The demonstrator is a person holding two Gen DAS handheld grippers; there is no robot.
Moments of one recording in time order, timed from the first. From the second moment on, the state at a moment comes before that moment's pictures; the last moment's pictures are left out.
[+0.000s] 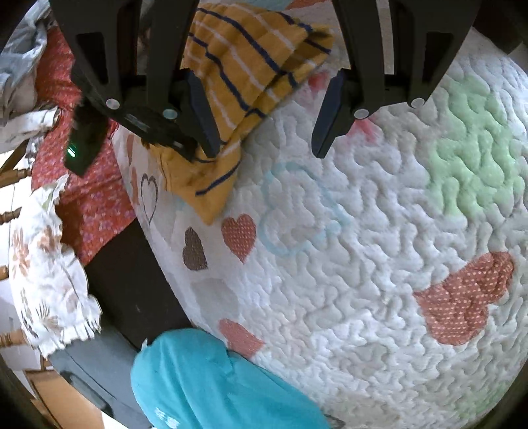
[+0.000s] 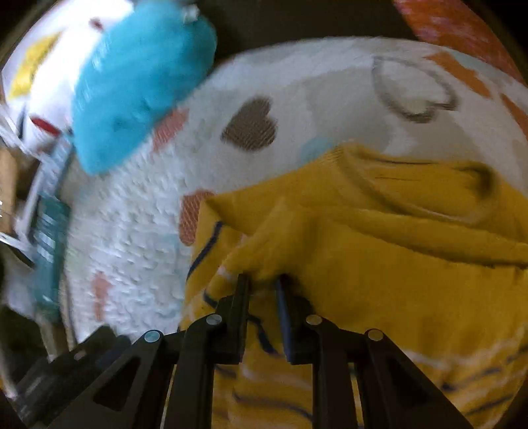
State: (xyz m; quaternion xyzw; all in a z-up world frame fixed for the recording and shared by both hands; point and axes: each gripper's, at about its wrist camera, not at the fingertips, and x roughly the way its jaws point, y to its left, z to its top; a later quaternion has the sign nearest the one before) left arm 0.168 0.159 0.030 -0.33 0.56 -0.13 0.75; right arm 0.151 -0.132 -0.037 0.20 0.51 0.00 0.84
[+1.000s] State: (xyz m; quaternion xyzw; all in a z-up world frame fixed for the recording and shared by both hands) left arm 0.165 0.072 -0.005 -0.21 0.62 -0.18 0.74; right arm -0.064 -0.435 -0.008 0.37 0.32 -0.24 0.84
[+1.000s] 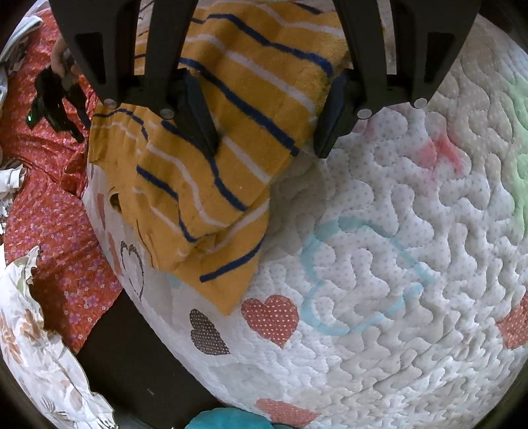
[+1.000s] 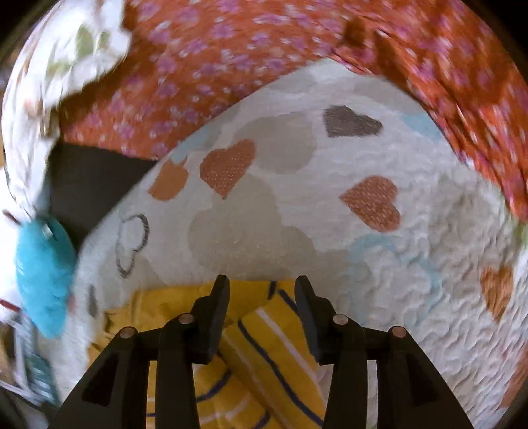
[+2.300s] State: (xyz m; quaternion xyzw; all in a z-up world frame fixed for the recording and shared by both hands) left arm 0.106 0.115 0.003 -0.18 0.63 -0.17 0.74; right arm 0.163 -0.066 -0.027 0.11 0.57 0.02 0.81
